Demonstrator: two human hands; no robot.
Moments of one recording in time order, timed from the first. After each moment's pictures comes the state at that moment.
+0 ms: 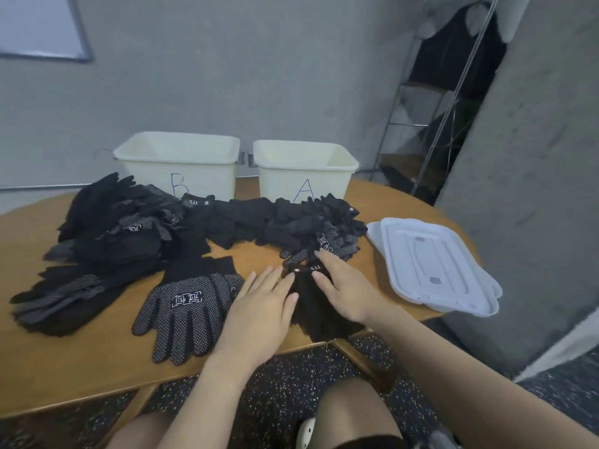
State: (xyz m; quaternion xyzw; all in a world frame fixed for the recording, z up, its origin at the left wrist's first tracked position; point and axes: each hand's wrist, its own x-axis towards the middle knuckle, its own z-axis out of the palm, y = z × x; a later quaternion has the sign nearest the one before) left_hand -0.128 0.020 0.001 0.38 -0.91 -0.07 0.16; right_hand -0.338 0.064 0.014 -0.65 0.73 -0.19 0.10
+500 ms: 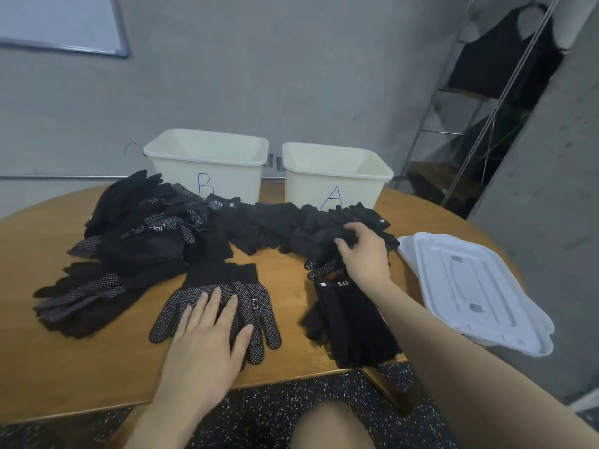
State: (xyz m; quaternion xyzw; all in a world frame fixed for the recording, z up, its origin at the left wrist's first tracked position) left_hand -0.039 0.004 -0.020 0.55 -0.82 -0.06 0.10; right_hand -0.342 -0.030 0.031 -0.48 0.77 -0.42 0.03
